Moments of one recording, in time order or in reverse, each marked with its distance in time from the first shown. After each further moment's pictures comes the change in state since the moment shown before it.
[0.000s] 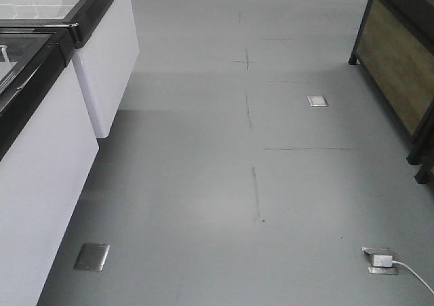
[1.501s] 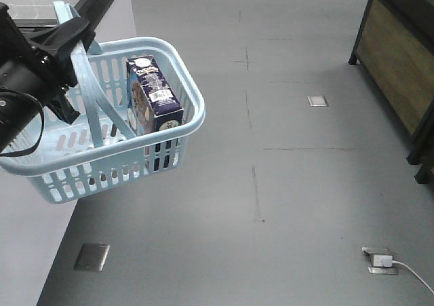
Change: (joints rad) left arm -0.781 0.000 0.000 0.292 -0.042 -0.127; right arm 0.000 0.000 0.000 0.000 0.000 0.000
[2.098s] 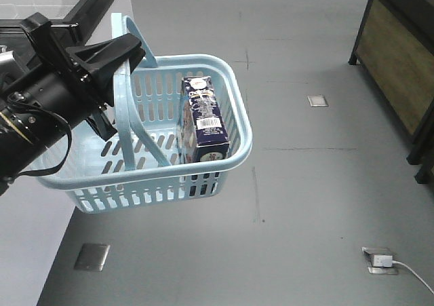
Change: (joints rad) left arm -0.099 0.000 0.000 0.167 -0.037 -0.137; right arm 0.000 0.000 0.000 0.000 0.000 0.000
